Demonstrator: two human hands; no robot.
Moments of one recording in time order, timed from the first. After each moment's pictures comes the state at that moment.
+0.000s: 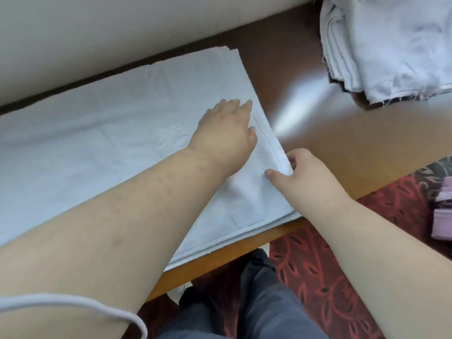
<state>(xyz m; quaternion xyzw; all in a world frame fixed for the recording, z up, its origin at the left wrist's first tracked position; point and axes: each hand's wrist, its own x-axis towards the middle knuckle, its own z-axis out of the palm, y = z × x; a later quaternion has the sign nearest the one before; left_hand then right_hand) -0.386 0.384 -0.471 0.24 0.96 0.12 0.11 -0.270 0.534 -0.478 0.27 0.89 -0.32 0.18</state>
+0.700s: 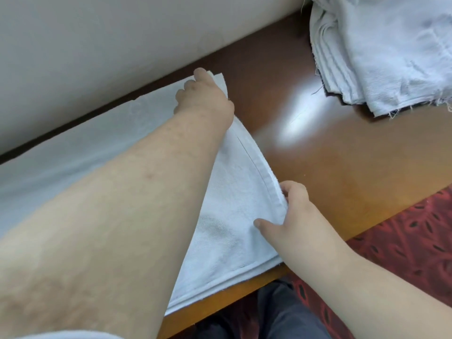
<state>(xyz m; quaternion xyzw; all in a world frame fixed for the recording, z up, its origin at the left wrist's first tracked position) -0.511 0.439 -0.497 -0.01 0.99 0.06 0.09 -0.253 0.527 -0.467 0.25 0.86 -0.40 0.19</state>
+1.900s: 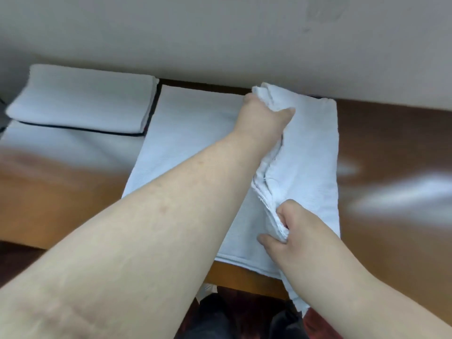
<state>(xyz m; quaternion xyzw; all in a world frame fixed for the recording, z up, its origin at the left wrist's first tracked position) -0.407 0.122 -0.411 -0.27 0.75 0.61 0.03 -0.259 0.260 -0.399 -0.10 0.92 -0.28 0.24</state>
